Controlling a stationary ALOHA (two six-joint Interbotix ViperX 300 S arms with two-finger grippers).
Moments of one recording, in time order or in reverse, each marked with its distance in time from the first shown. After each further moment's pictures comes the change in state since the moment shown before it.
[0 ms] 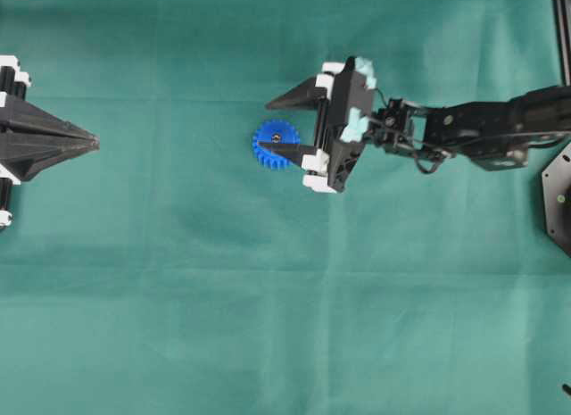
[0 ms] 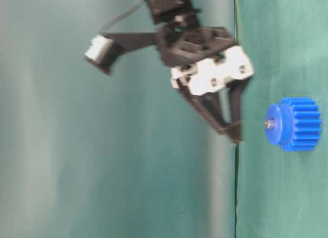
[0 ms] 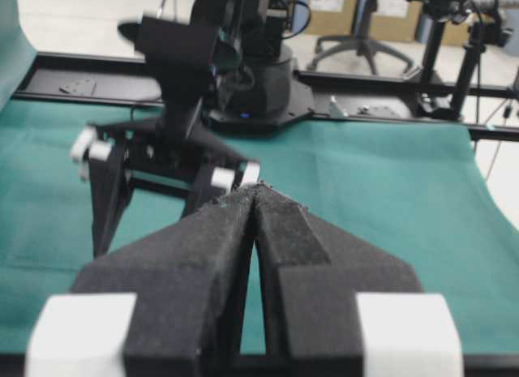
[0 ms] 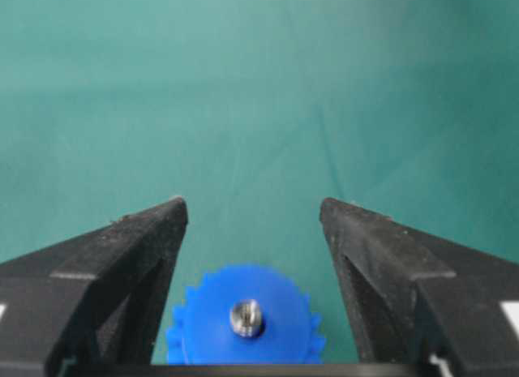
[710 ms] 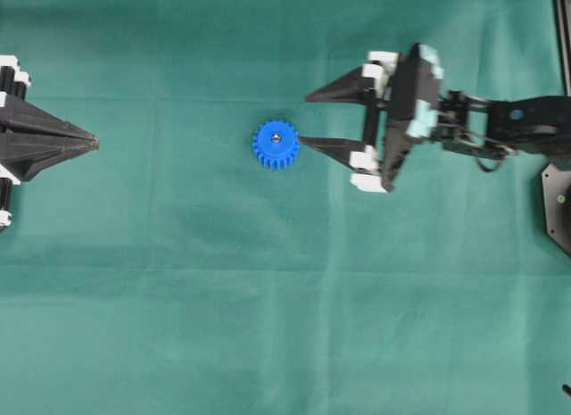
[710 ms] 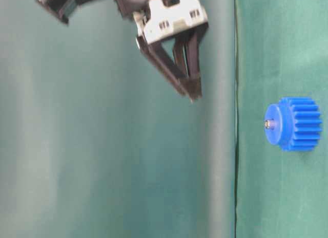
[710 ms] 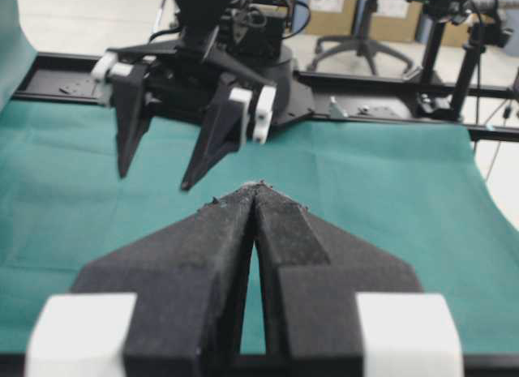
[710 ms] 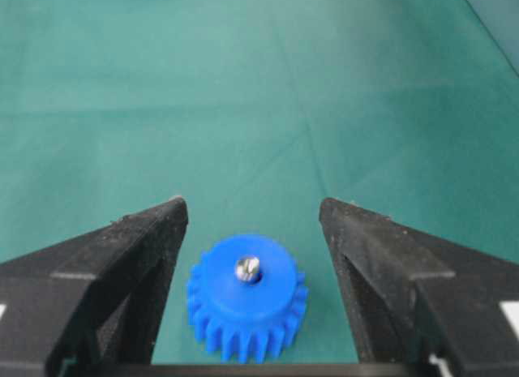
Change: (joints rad) left arm 0.000 -0.002 0.000 0.000 0.000 0.000; right arm 0.011 -0.255 0.175 -0.002 0.049 0.003
